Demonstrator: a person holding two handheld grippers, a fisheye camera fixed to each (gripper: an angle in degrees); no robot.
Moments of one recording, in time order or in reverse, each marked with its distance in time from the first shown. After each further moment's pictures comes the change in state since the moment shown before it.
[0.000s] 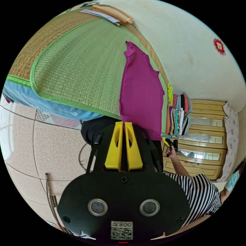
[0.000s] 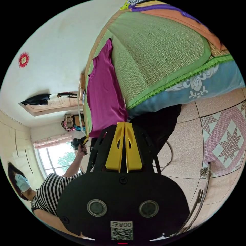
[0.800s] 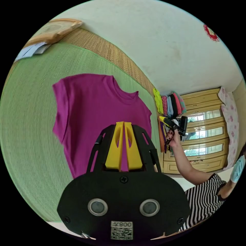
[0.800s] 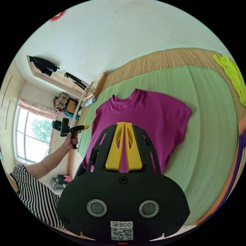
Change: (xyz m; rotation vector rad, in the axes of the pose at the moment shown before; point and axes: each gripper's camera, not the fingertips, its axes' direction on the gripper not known) left arm 0.112 -0.387 0.095 0.016 0.037 0.277; right arm -0.245 -0.292 0.139 0.033 0.196 -0.567
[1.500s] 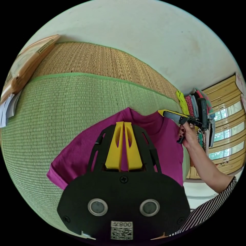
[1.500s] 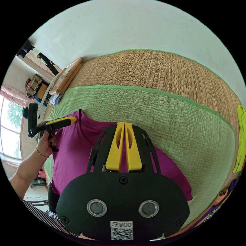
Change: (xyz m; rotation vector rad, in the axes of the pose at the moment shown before) left arm -0.058 -0.238 0.111 0.022 -0.272 0.136; right arm -0.005 -0.184 0.181 -0.118 0.328 -0.112
